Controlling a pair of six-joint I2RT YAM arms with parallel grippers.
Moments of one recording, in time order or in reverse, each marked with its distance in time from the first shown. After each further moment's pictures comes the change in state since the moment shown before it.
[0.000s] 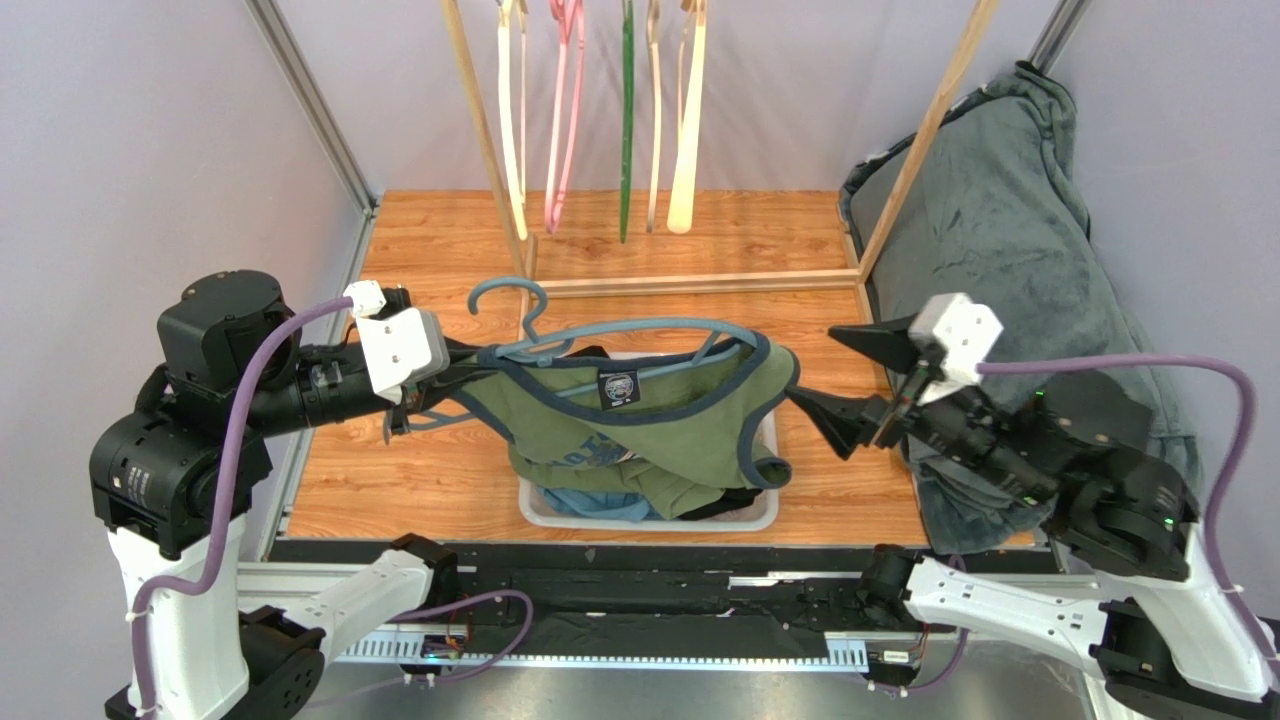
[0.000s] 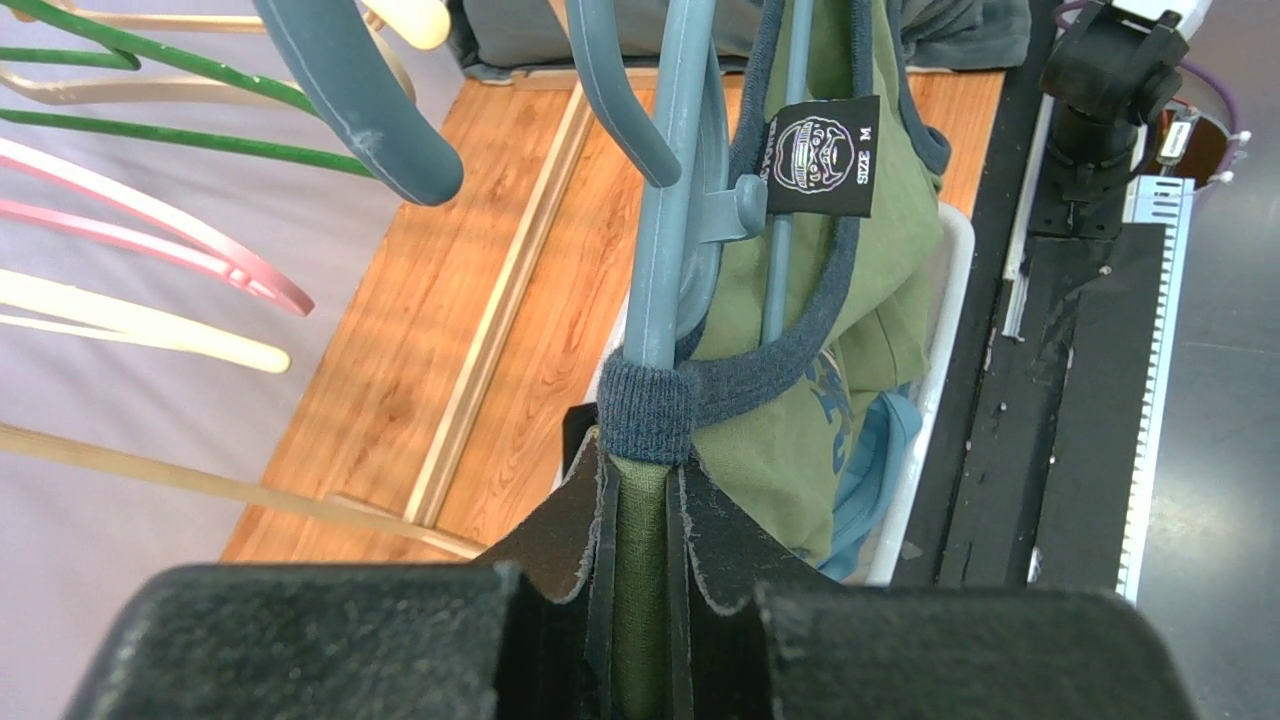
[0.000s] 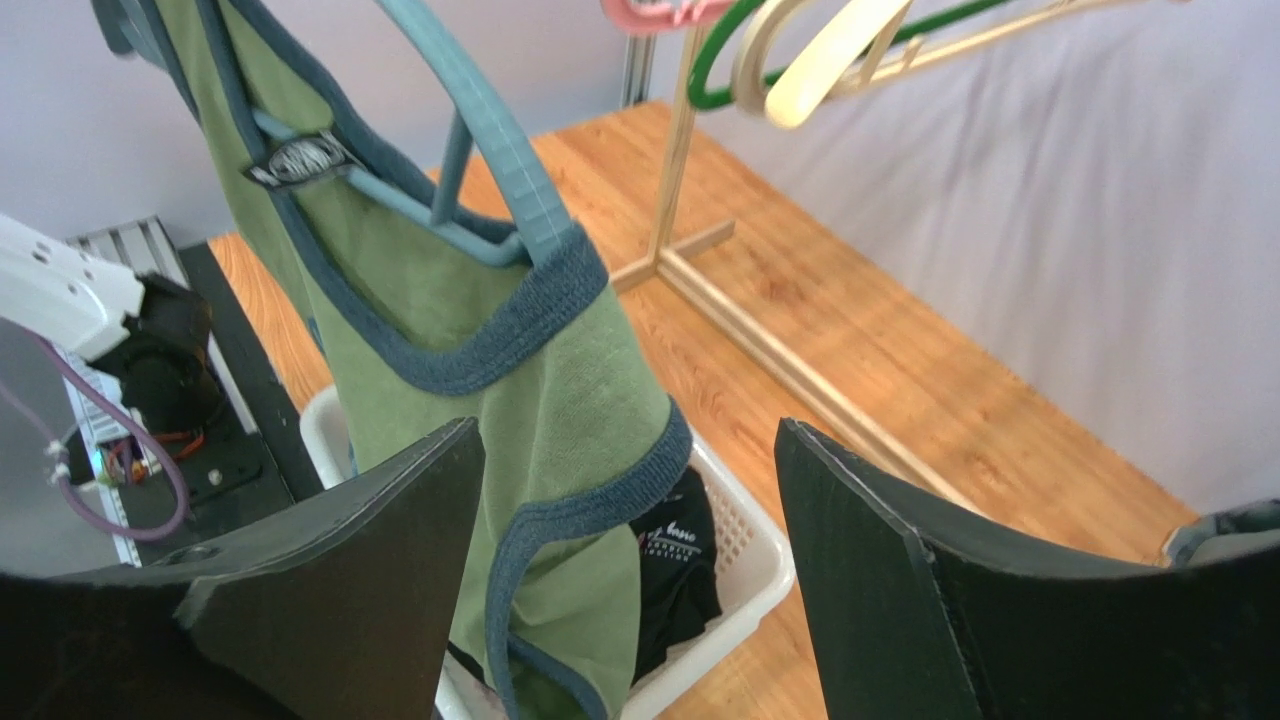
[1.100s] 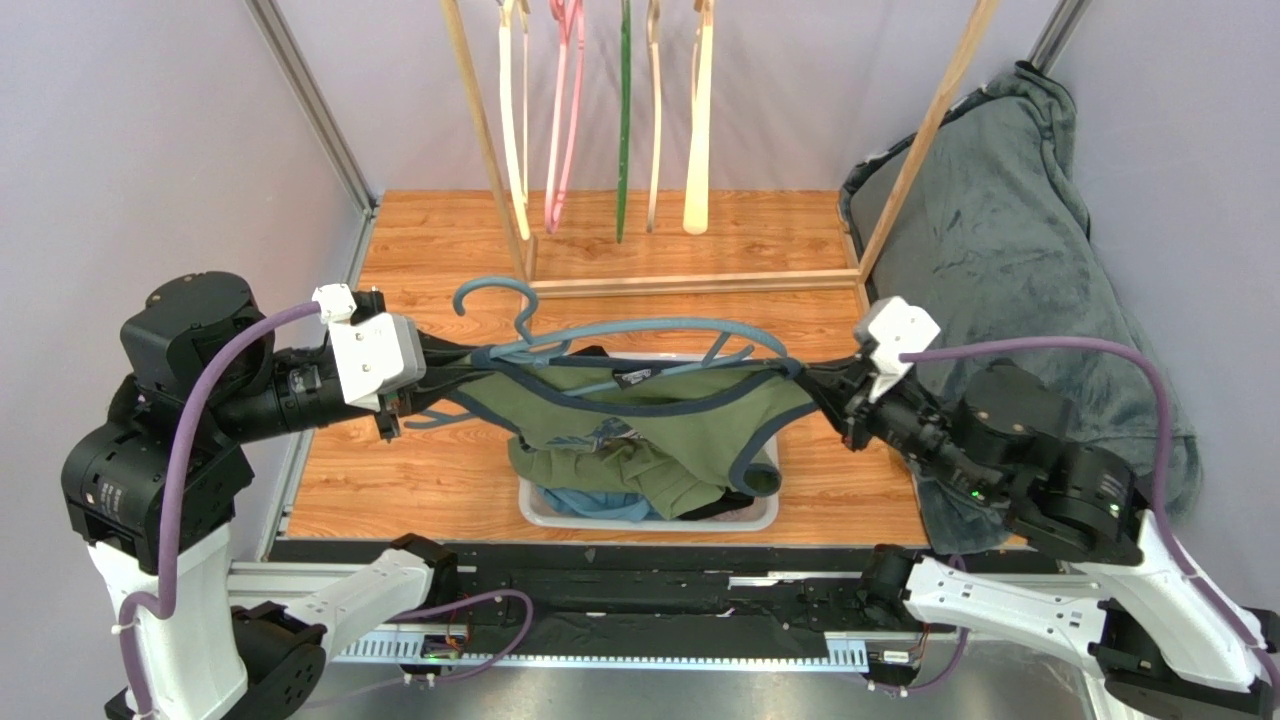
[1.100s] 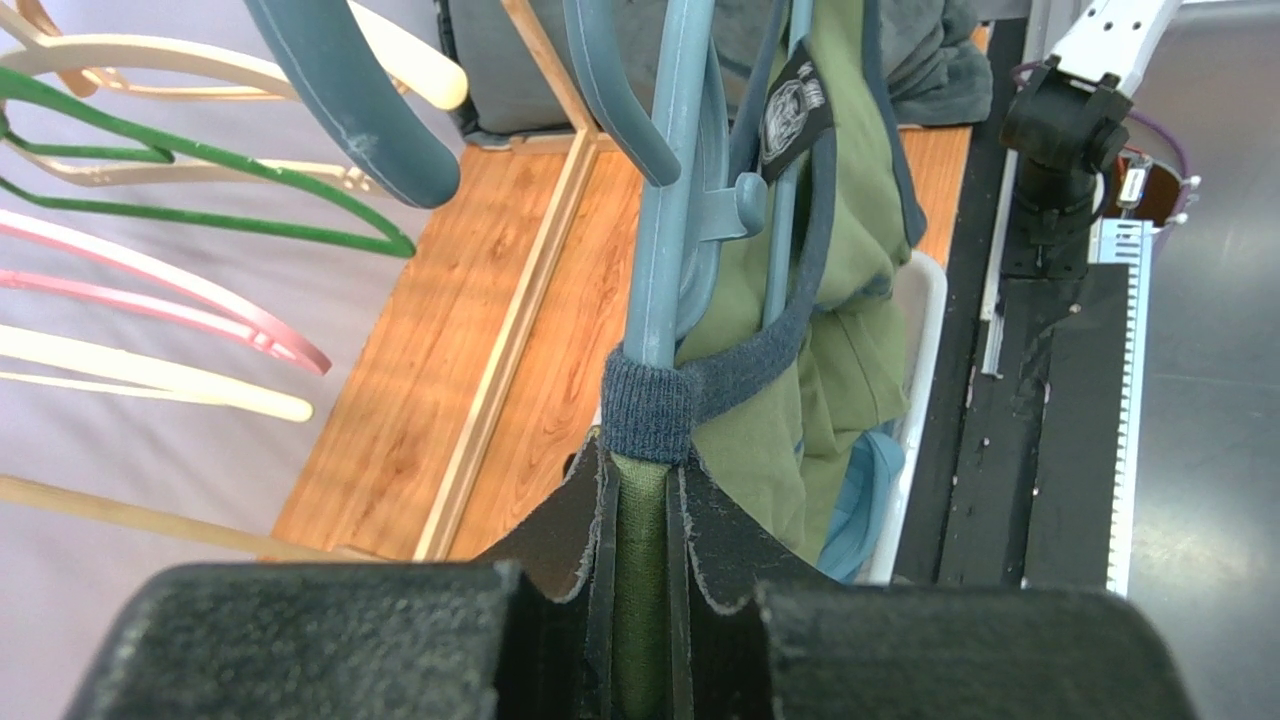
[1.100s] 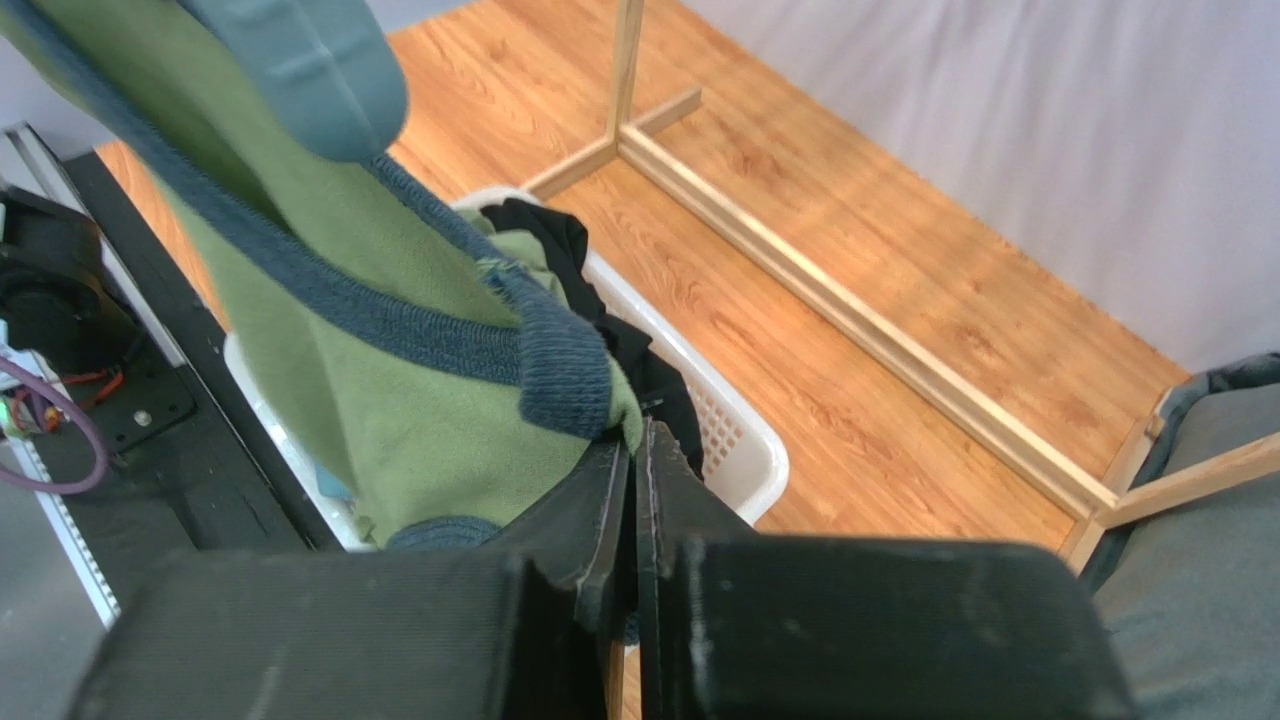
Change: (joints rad) left arm 0.000 0.015 0.082 0.000 0.055 -0.021; right arm 0.000 0.002 -0.097 -0.050 0.099 0.043
